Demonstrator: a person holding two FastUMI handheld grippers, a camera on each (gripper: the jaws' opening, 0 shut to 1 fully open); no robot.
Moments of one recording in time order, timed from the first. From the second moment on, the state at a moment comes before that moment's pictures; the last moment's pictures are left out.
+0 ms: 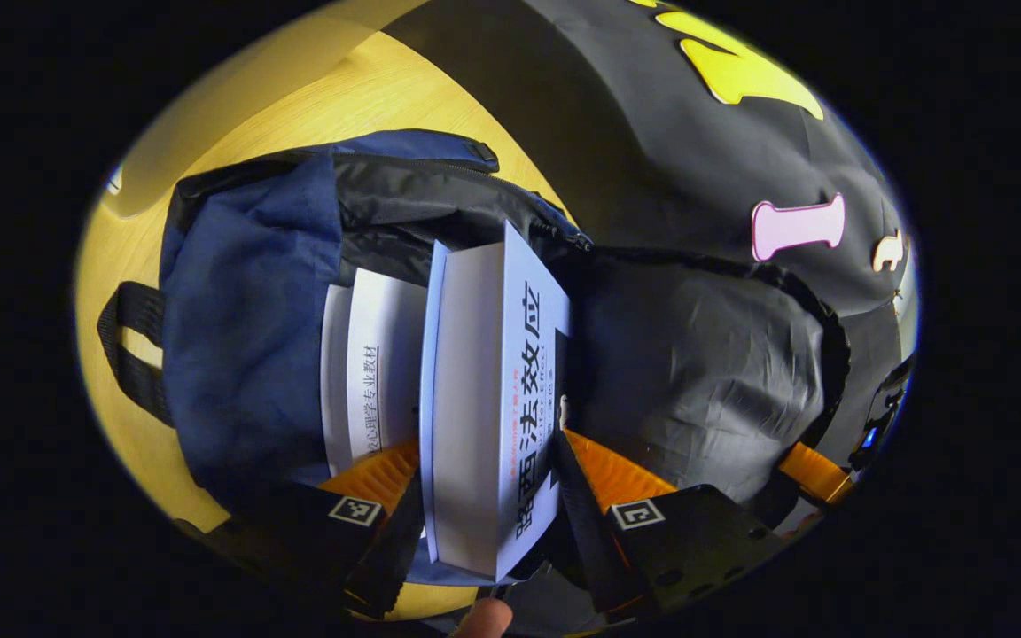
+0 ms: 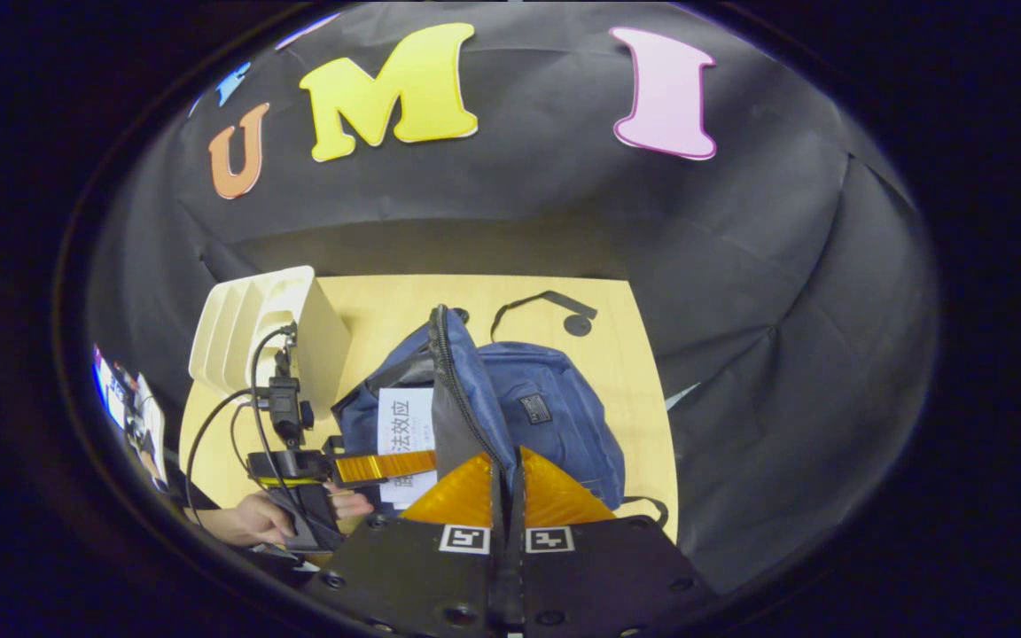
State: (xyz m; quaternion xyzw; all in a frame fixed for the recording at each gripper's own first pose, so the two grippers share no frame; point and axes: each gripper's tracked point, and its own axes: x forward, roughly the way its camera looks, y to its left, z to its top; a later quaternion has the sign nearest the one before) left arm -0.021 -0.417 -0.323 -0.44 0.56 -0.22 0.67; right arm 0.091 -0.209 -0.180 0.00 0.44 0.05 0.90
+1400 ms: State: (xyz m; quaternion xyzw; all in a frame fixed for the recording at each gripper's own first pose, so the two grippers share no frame) left arm -0.011 -0.123 -0.186 -0.10 0.47 -0.10 0.87; right arm 0.052 -0.070 -0.192 0.01 0.42 0.09 0.90
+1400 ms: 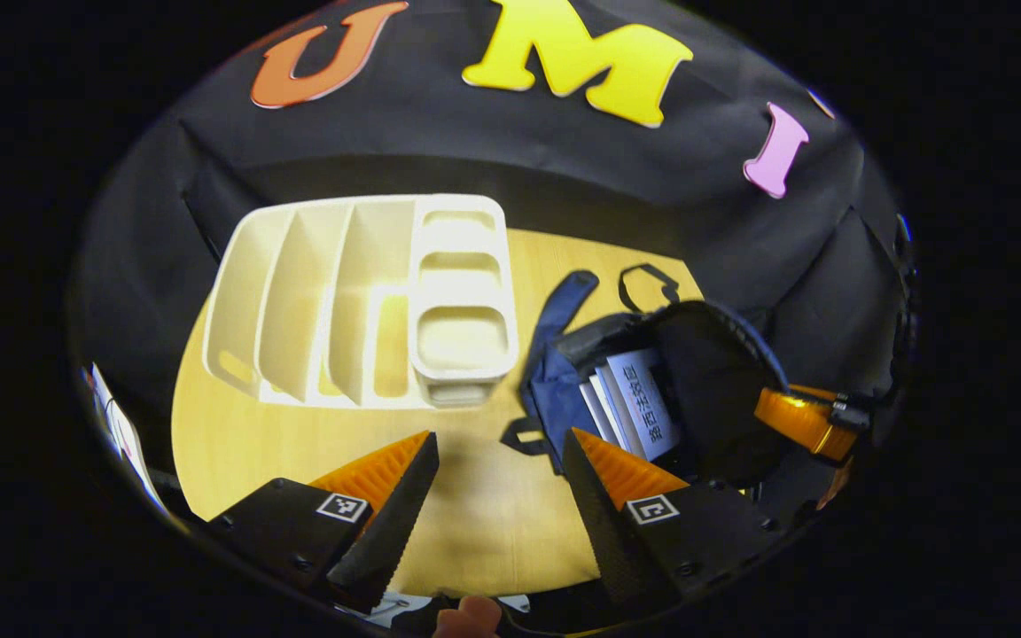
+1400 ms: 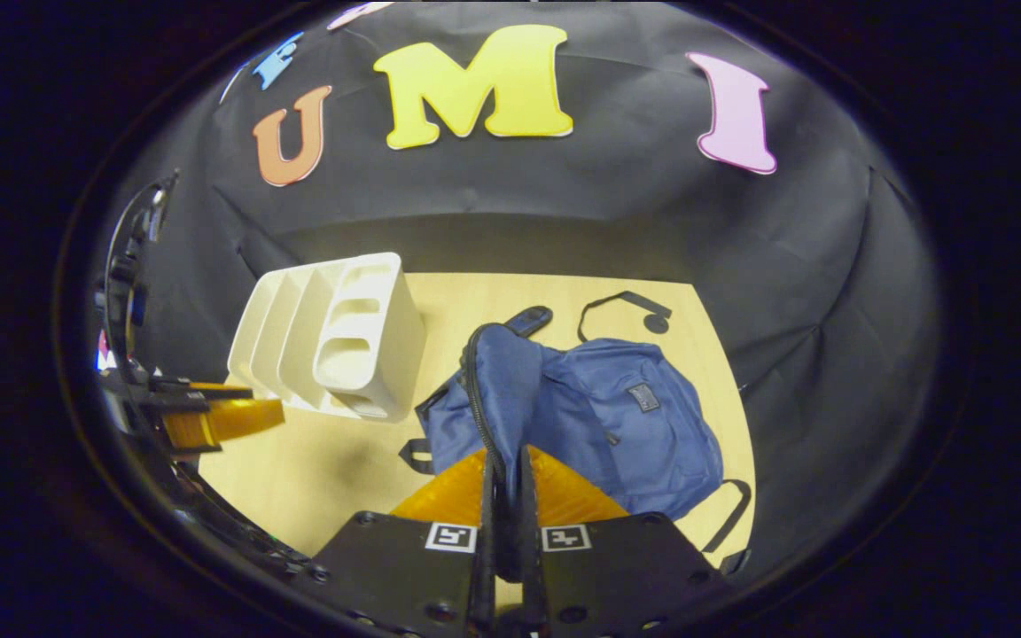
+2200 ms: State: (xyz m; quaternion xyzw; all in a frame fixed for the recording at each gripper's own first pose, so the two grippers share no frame) left arm 0.065 -0.005 0.064 -0.04 0.07 -0.01 1.00; right arm 0.075 -0.006 0.027 0.05 0.09 0.05 0.99
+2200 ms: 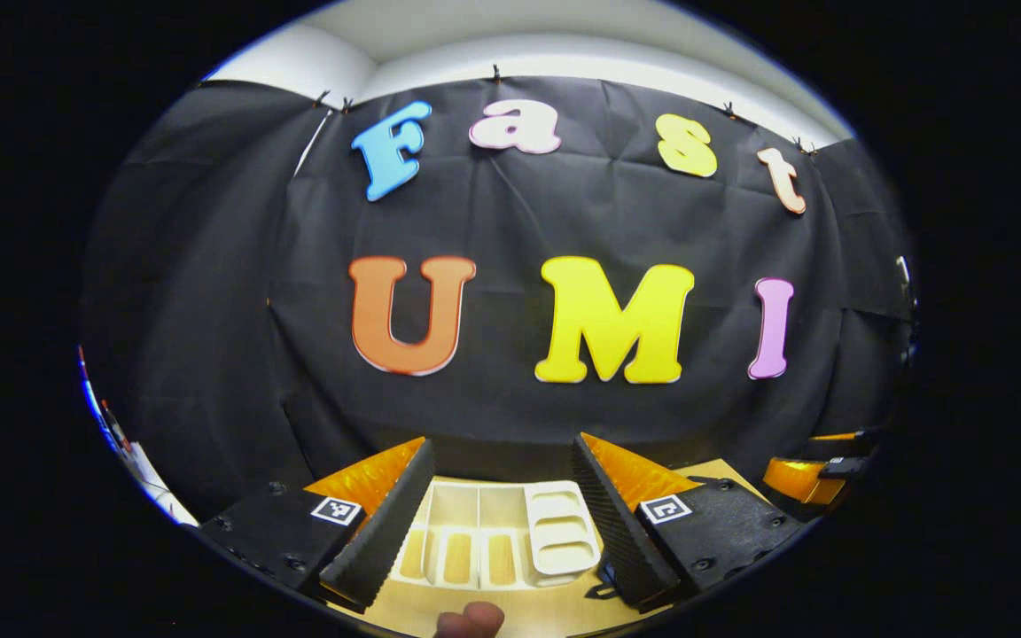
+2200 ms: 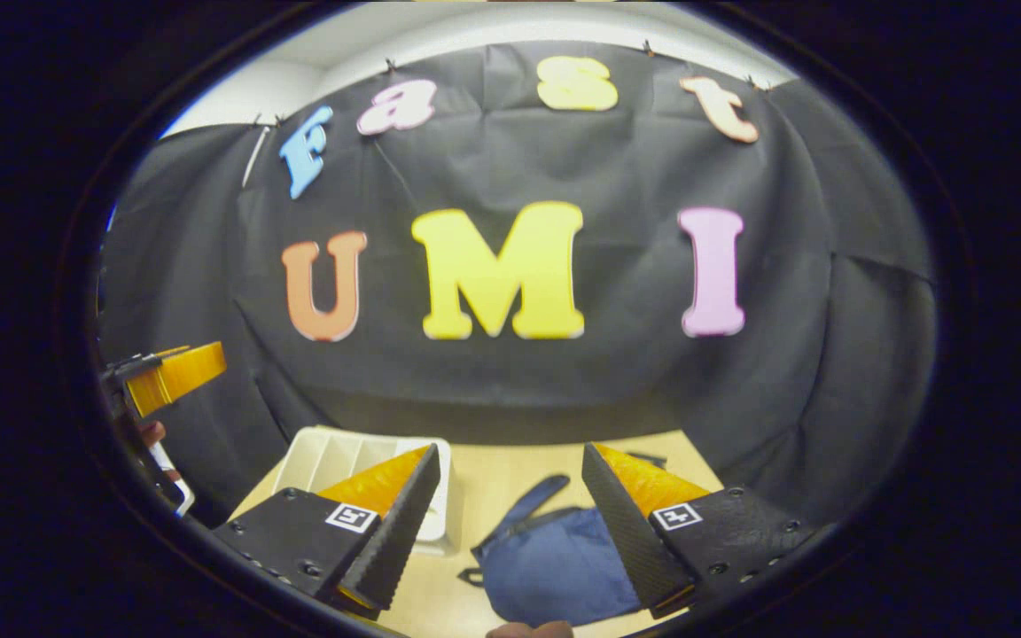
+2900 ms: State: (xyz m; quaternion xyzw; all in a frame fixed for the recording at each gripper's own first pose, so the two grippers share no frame) left arm 0.029 -0.020 0.110 -0.04 0.02 -0.01 1.00; right arm 0.029 -0.011 0.110 0.04 -0.06 0.01 1.00
